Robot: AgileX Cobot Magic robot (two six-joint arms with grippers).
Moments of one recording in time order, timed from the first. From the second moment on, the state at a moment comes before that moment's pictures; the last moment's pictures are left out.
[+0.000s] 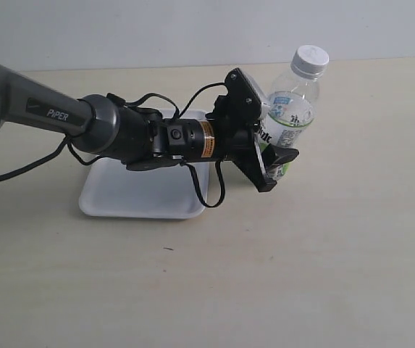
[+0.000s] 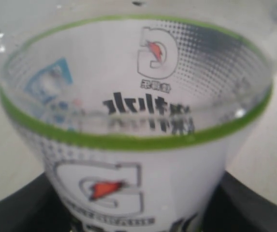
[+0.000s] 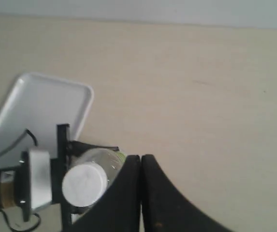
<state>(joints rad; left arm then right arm) -0.68 2.33 -1.38 0.86 -0.64 -0.38 -0.02 1.58 -1.72 0.22 1.17 -0.09</state>
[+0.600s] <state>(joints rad) -0.68 2.33 -1.38 0.87 -0.64 -0.38 0.25 1.70 -1.74 0.08 1.22 -0.10</state>
